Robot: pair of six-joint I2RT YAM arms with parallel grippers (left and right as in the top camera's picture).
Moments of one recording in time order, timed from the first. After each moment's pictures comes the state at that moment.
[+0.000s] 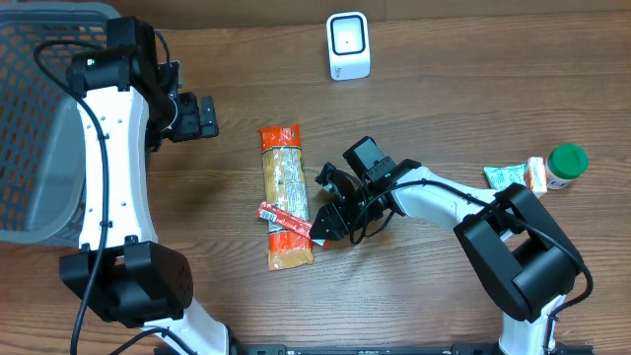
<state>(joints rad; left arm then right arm) 0.16 1.84 1.92 -1.45 0.02 -0.03 0.65 1.99 1.14 -0.39 -0.82 0.15</state>
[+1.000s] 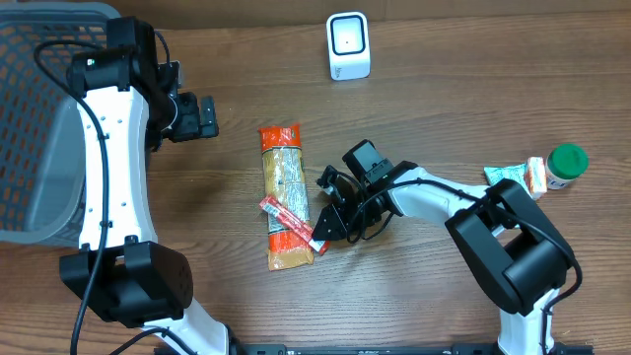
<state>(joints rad) 0.16 1.84 1.92 -1.45 0.02 -0.03 0.65 2.03 1.14 -0.38 -0.82 0.24</state>
